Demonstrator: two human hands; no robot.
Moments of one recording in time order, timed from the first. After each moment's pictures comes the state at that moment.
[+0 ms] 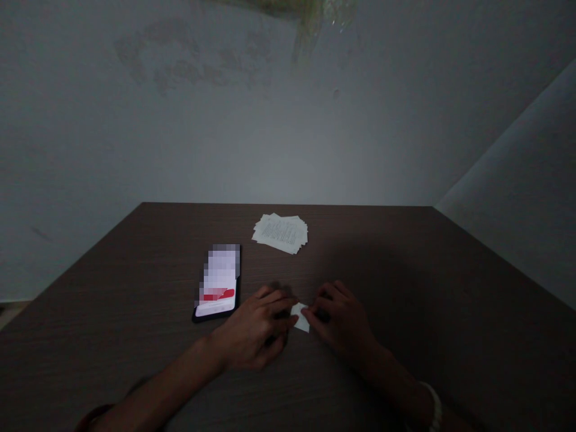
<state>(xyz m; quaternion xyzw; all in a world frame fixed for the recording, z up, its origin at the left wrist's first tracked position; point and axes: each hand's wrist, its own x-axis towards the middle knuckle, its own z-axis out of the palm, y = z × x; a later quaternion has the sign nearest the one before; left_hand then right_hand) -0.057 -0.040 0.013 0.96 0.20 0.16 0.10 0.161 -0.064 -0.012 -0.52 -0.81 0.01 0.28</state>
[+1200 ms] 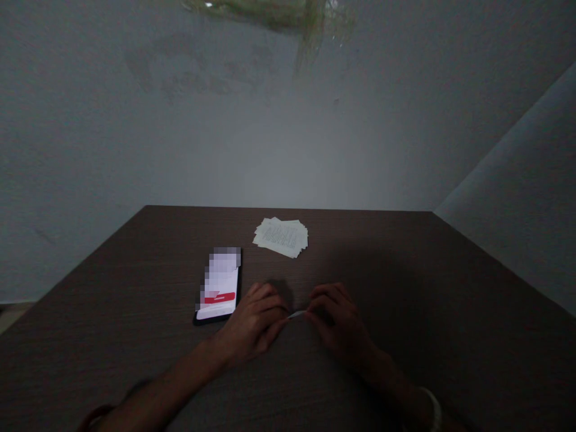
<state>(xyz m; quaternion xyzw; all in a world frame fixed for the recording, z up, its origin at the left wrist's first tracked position) -0.058 -0.038 0.005 0.92 0.27 0.26 0.11 0.163 -0.064 -0.005 -0.44 -0.80 0.09 0.41</state>
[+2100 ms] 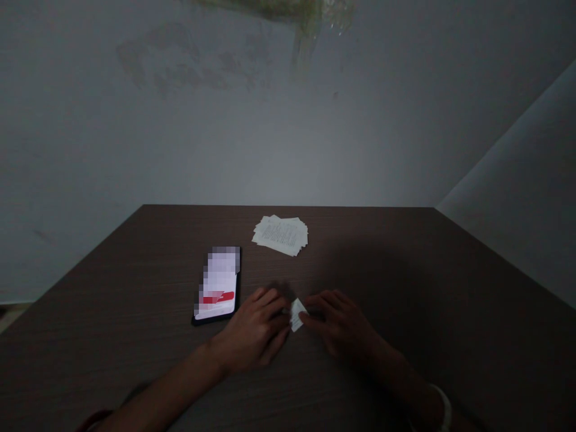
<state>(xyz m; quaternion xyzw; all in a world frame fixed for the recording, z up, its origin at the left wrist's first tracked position) -0.054 -0.043 0.005 0.94 0.26 0.18 0.08 0.180 -0.061 -0.009 -0.33 -0.92 -0.06 0.17</state>
